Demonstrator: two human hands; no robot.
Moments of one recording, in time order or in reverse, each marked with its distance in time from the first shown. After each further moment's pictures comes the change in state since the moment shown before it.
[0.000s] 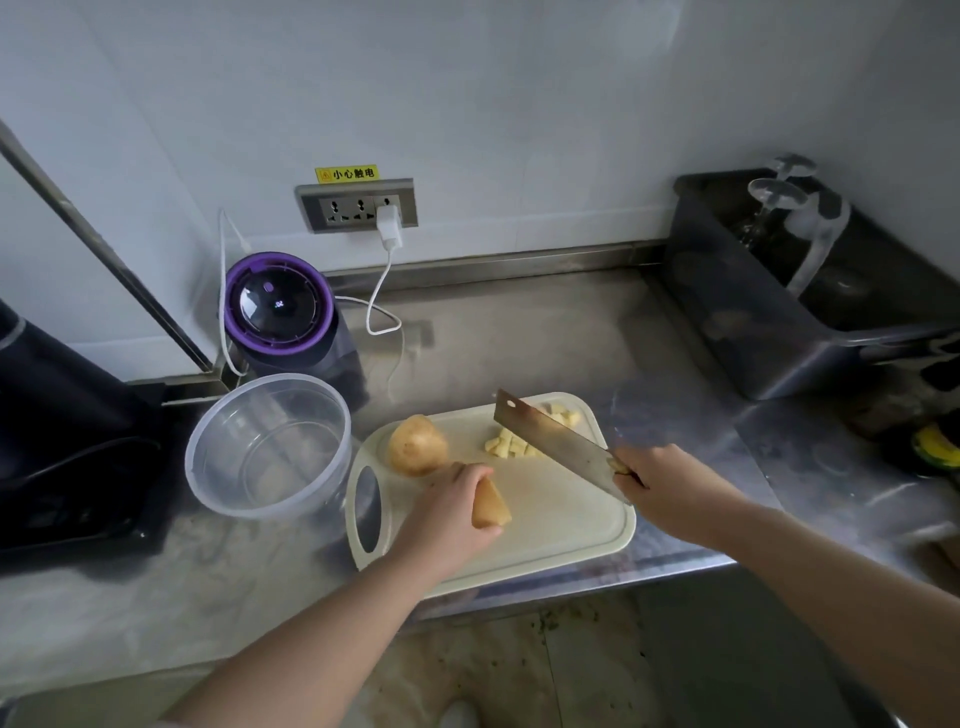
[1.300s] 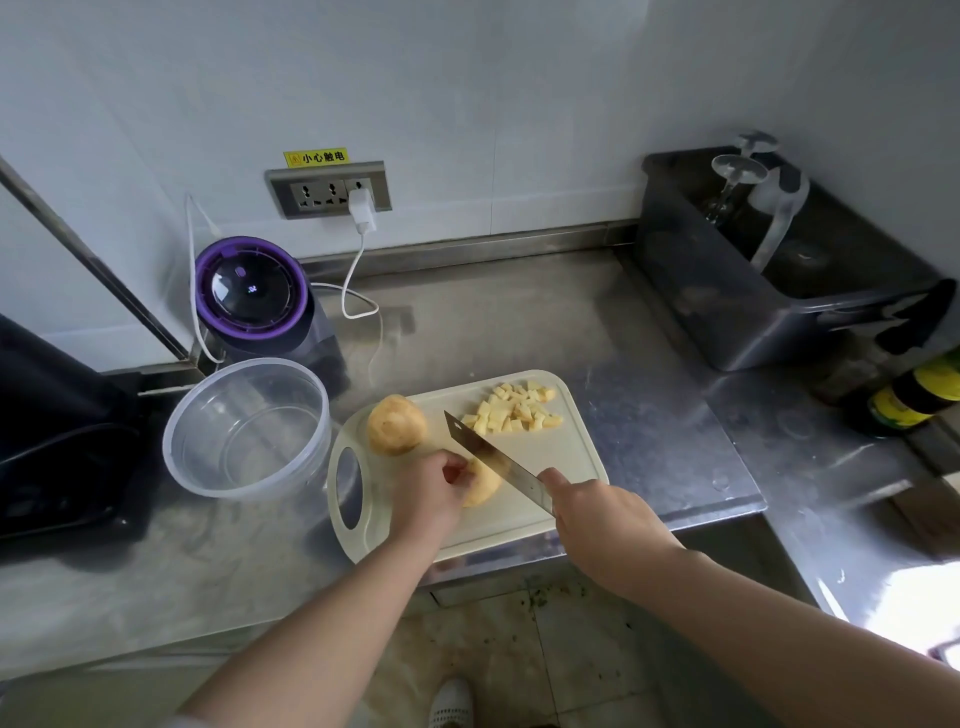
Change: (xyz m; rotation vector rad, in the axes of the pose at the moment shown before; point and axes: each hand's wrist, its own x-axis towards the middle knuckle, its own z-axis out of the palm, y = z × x) left_hand 0.004 0.011 0.021 -0.404 0.188 -0.302; right_hand -0.050 -0.048 0.033 -0.113 -0.065 -0.031
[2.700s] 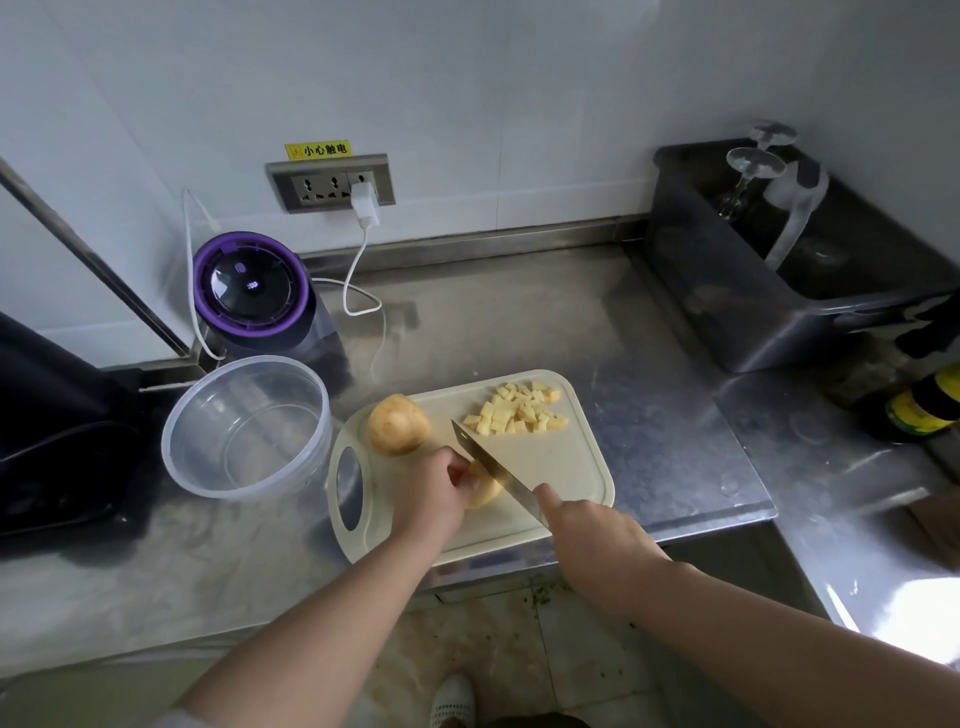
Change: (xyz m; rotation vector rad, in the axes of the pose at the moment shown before) left_hand 0.005 0.000 0.002 0.029 -0.022 0.000; right_hand 0.006 -0.005 0.008 0.012 -0.133 -0.031
